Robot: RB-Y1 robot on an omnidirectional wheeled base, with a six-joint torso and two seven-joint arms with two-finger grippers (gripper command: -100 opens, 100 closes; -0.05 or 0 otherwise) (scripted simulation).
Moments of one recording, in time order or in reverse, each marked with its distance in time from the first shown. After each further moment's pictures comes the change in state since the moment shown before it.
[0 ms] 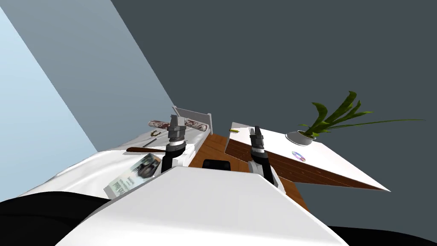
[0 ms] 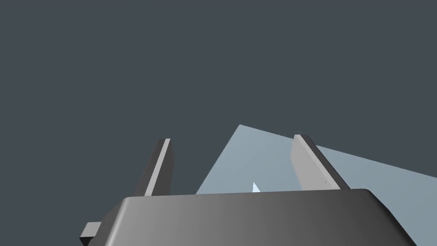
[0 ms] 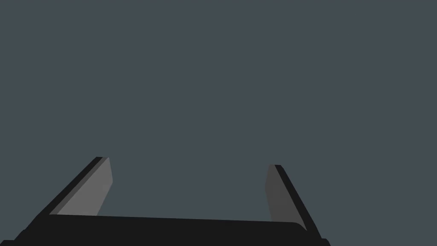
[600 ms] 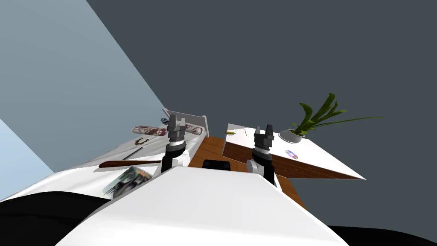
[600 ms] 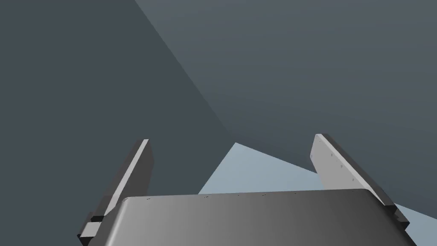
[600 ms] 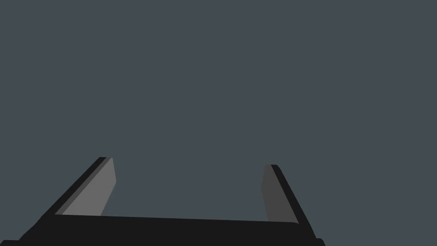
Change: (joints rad) left arm 0.000 0.000 0.000 0.000 0.000 0.000 0.000; right arm 0.028 0.153 -0.014 -0.108 -0.065 -0.015 -0.065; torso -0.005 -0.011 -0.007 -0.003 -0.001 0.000
